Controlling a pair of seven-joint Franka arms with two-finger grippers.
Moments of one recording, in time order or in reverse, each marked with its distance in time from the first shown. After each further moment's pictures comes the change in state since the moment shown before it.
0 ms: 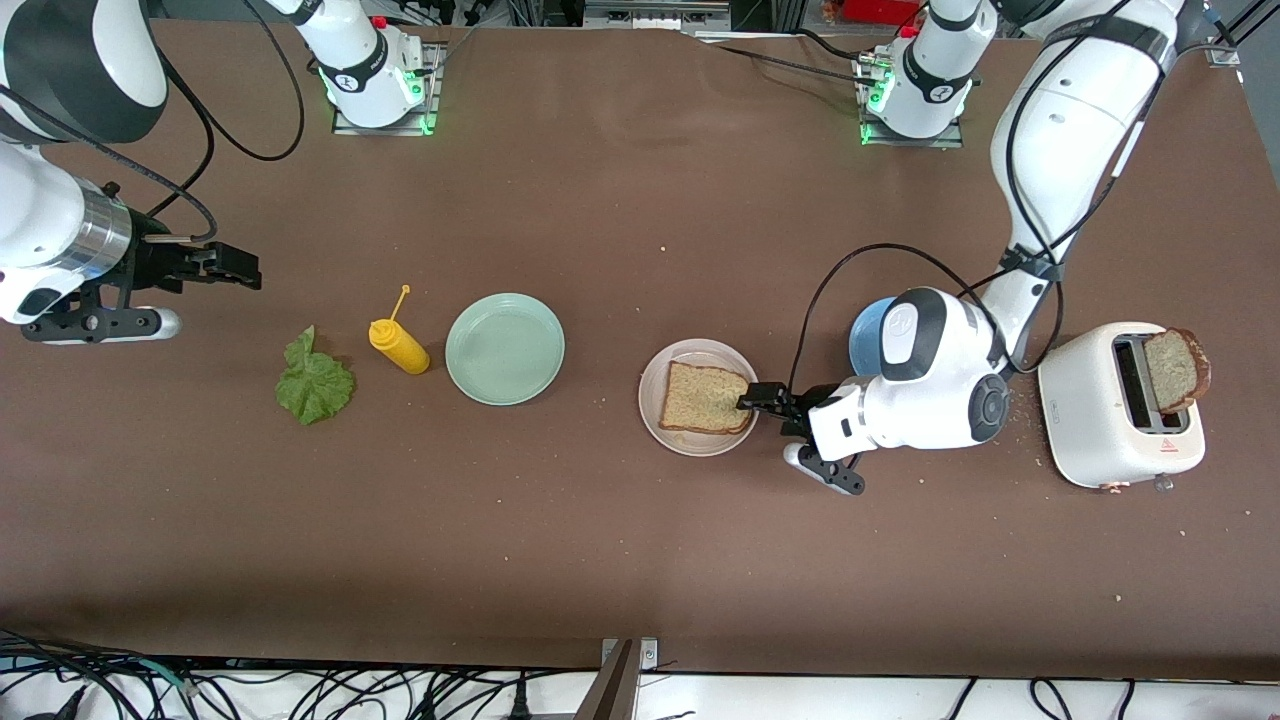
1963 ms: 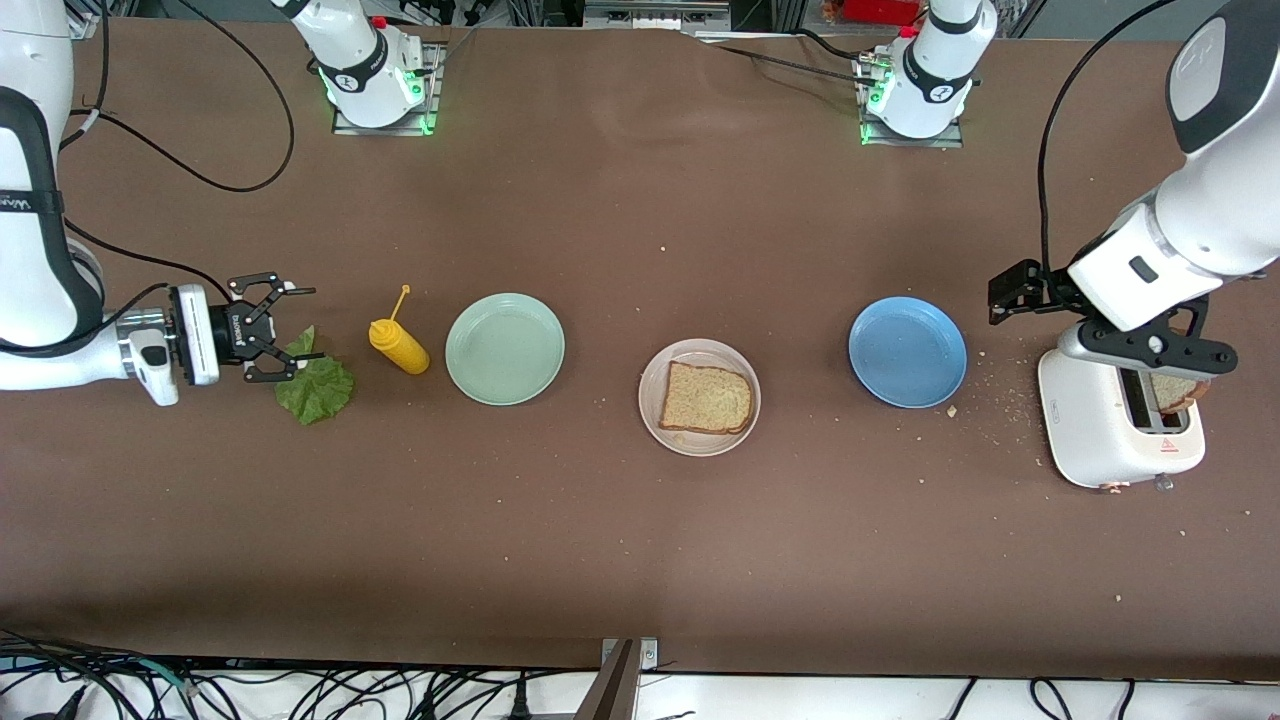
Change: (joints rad) left arm 0.016 -0.562 0.222 0.026 0.373 -0.543 -0.248; right arm -0.295 0.391 -0.021 -0.175 0.729 -0.045 -2.024
